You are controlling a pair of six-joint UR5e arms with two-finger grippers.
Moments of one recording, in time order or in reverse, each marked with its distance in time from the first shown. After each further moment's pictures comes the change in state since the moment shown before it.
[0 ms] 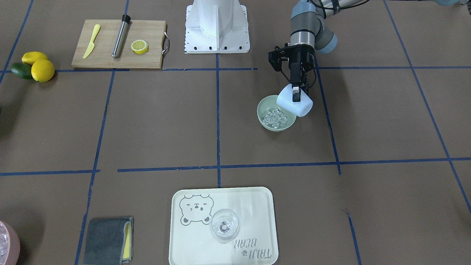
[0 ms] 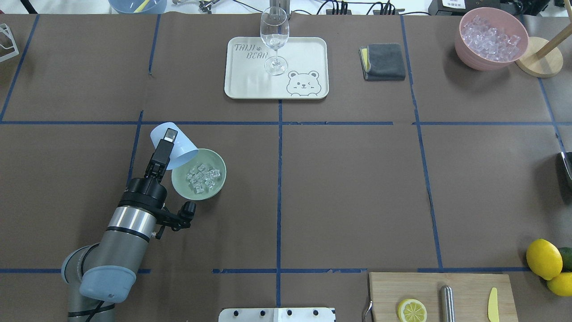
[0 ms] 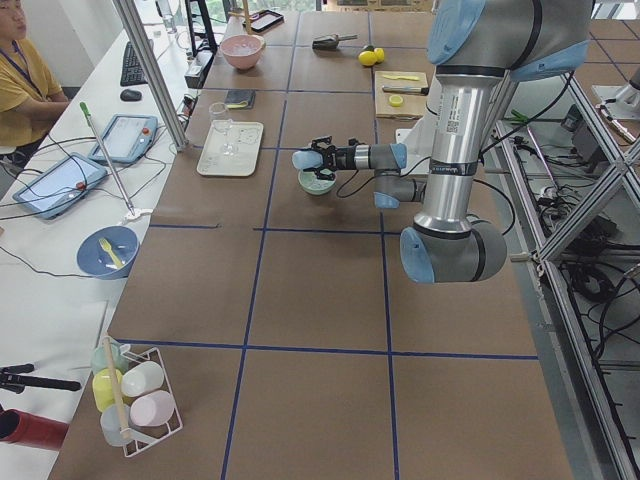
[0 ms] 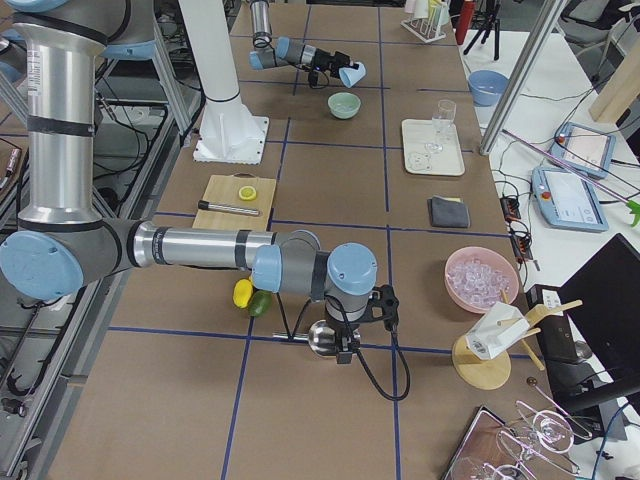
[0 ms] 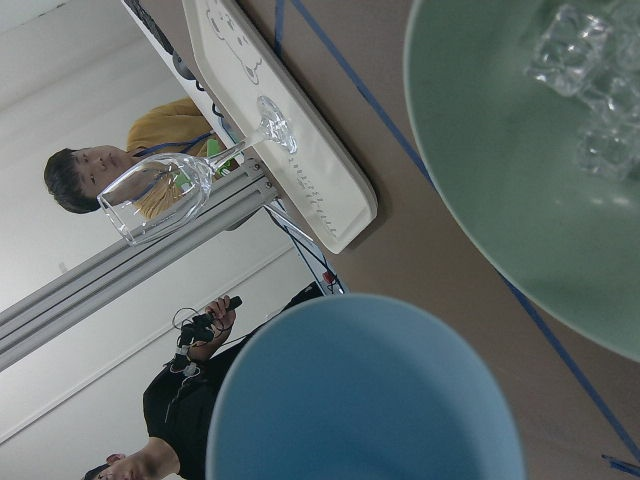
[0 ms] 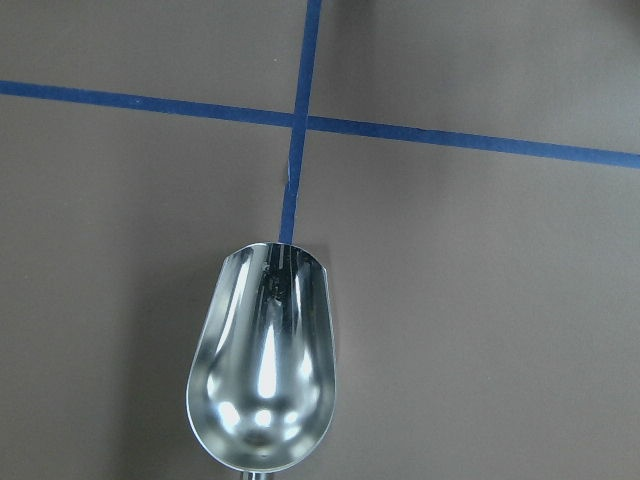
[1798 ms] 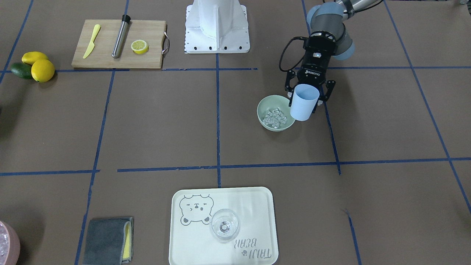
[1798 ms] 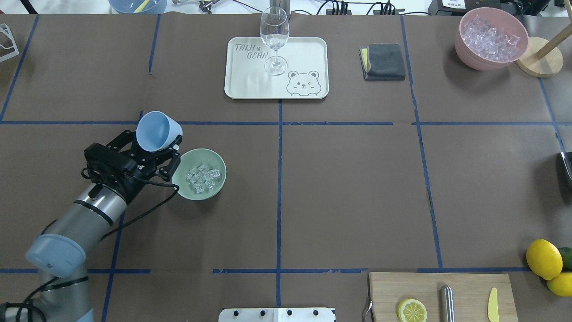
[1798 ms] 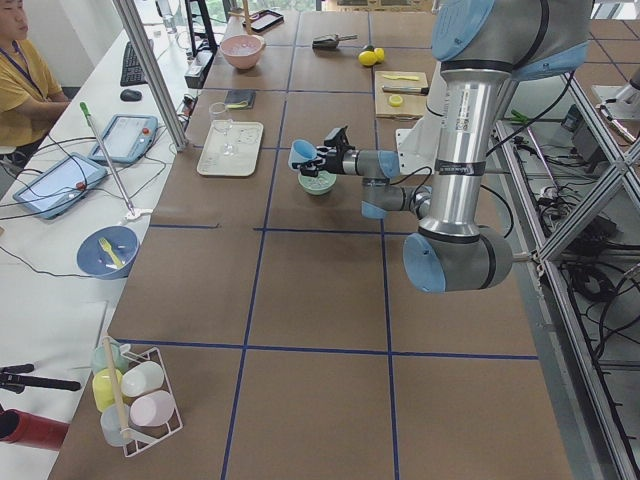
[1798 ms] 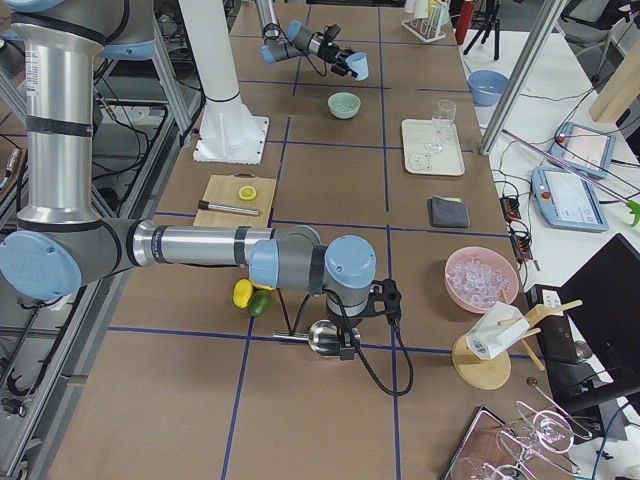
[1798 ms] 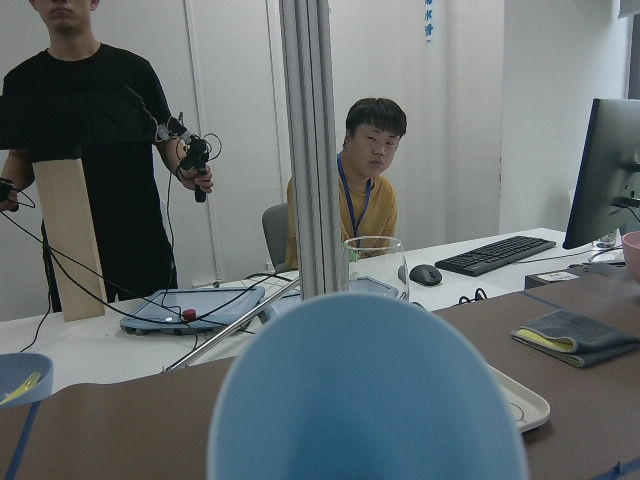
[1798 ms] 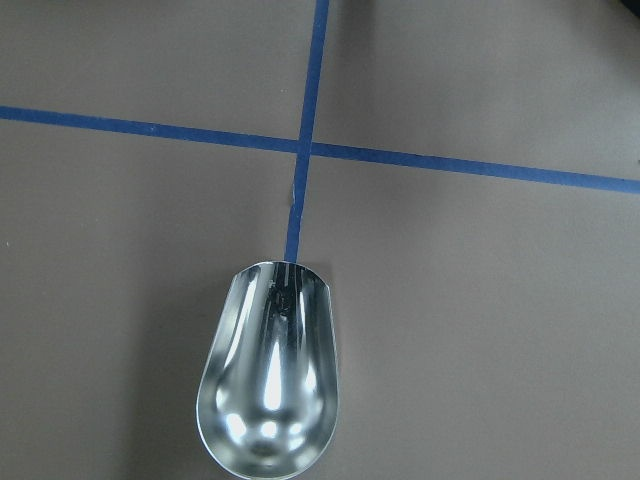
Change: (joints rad) left arm -0.151 0.121 -0.018 -0.174 -0.386 -1.733; right arm 0.021 0.002 0.027 0.002 0.004 0.003
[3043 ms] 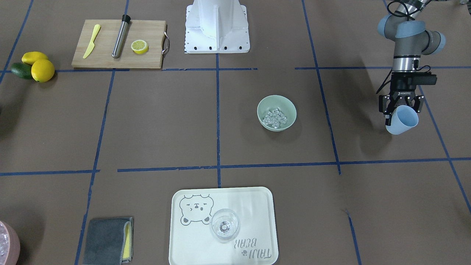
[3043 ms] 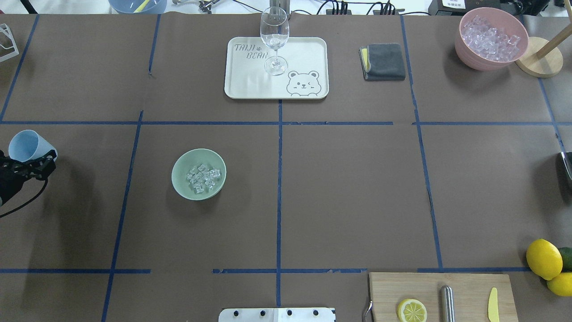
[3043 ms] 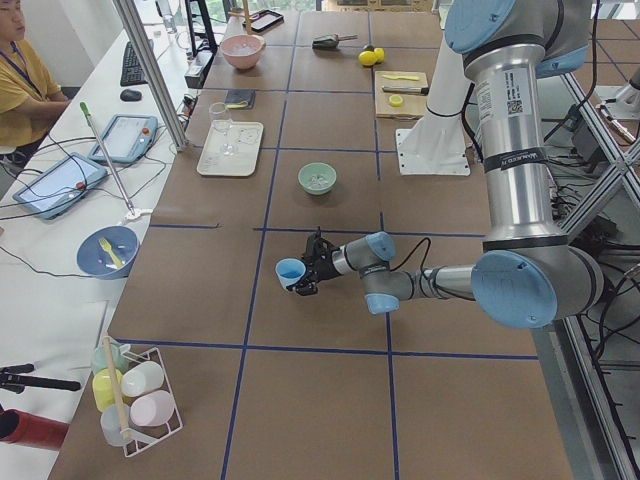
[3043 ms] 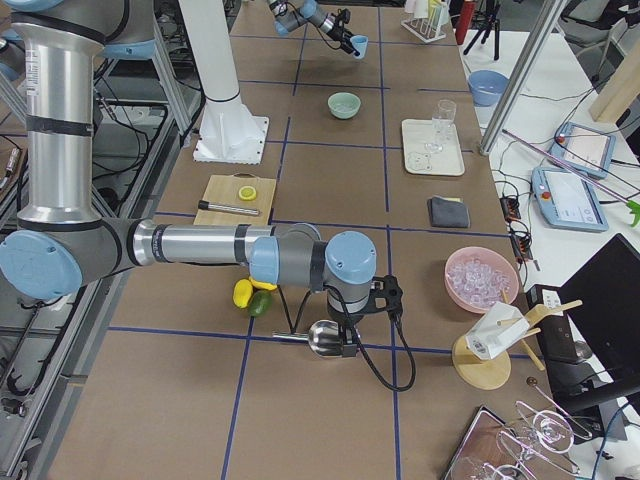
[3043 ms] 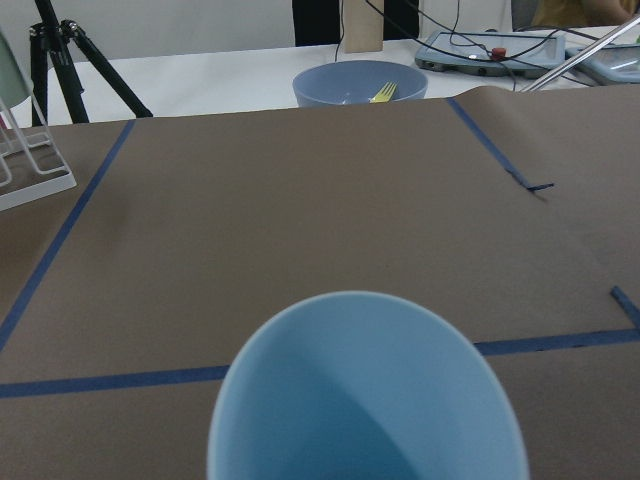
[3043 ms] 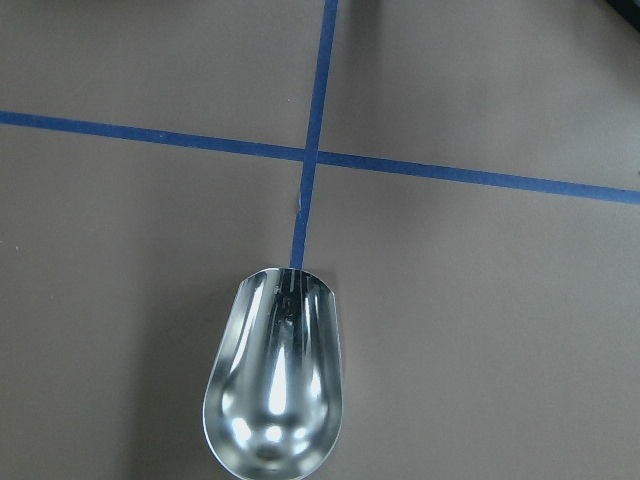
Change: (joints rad) left arm -0.190 0.330 0.193 -0.011 -0.255 -0.515; right arm 0.000 0.002 0.009 0.000 0.000 0.000
